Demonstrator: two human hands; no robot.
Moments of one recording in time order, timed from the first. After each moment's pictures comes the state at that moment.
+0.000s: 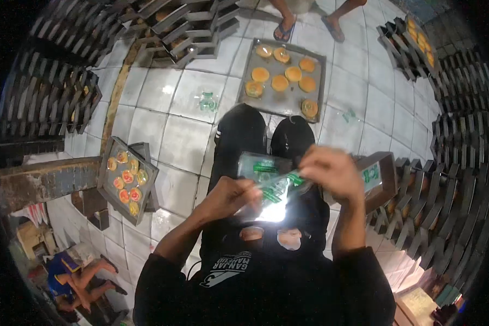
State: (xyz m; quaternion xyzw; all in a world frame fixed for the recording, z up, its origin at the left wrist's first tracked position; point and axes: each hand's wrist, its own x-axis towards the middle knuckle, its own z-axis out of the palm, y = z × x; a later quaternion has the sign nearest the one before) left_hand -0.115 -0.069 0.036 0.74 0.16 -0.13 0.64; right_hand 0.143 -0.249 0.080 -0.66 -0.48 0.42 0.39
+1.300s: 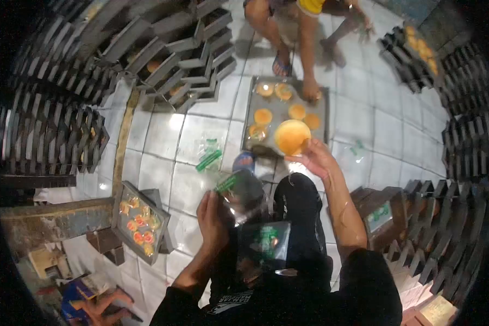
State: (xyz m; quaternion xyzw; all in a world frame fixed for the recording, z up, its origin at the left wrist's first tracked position) left_hand -0.033 -0.016 0.016 0.57 0.44 0.26 0.64; right_hand 0.279 -0.131 -0.113 -0.31 -0.06 0.59 0.74
